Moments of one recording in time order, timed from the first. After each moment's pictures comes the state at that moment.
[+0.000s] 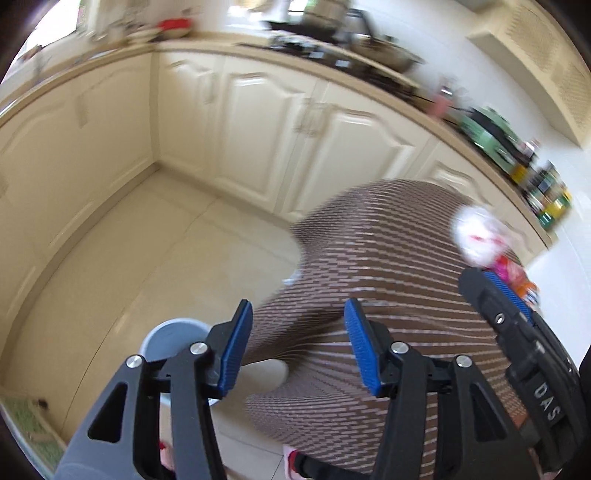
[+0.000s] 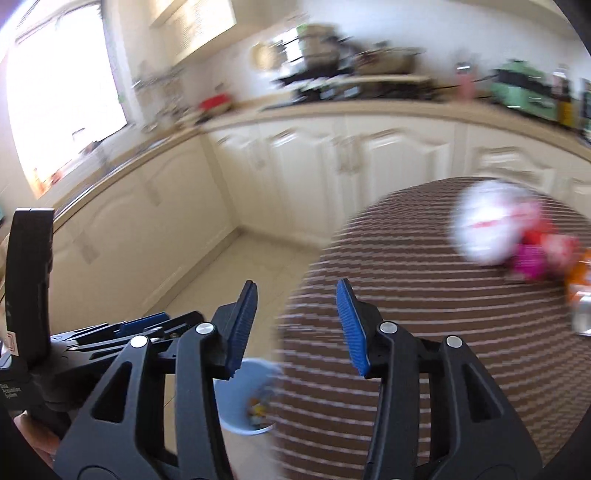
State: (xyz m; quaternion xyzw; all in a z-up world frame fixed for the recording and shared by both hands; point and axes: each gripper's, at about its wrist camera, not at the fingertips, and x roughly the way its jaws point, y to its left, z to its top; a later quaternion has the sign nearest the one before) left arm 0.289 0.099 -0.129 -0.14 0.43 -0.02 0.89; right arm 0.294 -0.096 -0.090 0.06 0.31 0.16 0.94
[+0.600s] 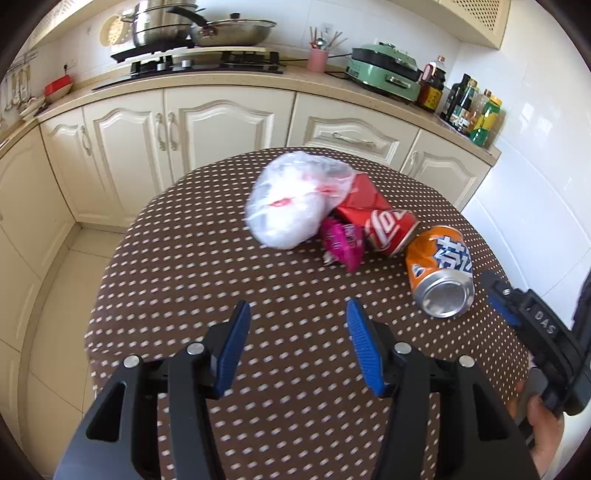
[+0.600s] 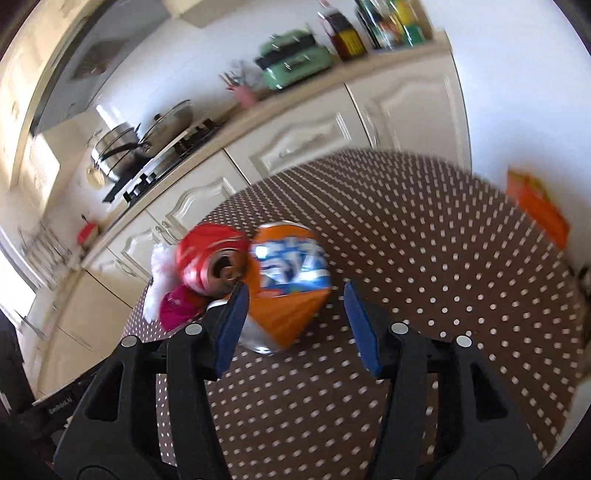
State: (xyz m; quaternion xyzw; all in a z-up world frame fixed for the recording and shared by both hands) left arm 0.326 -0.128 -0.120 -0.02 0.43 -0.15 0.89; right arm 0.267 -0.407 -0.137 0.31 0.29 -0.06 0.90
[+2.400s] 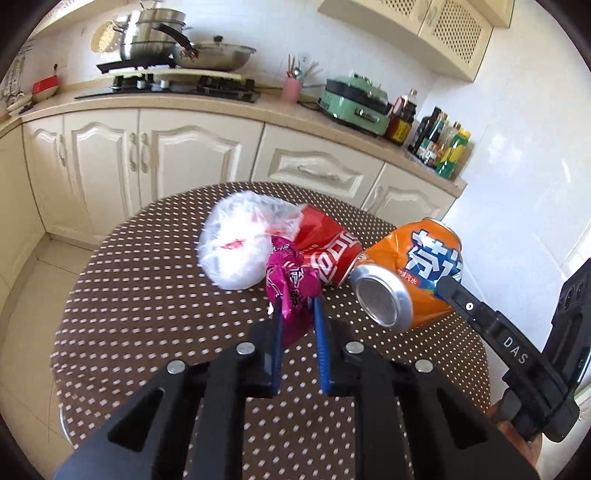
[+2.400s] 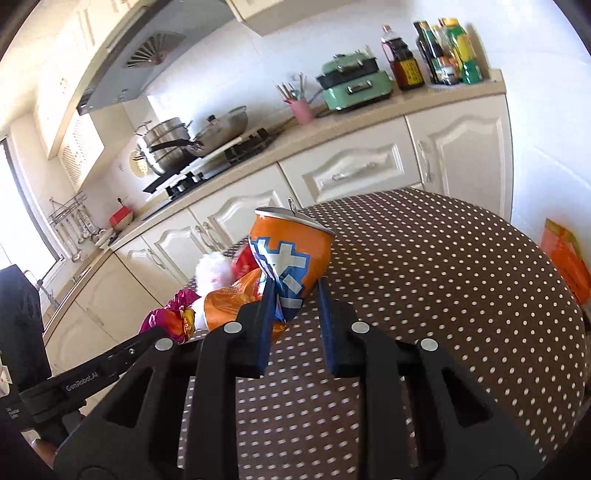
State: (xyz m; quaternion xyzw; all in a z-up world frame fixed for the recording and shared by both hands) left arm 0.316 -0.125 -0.095 -0.08 0.37 -0.20 0.90; right arm 0.270 -0.368 -0.091 0.23 0.24 0.01 0.94
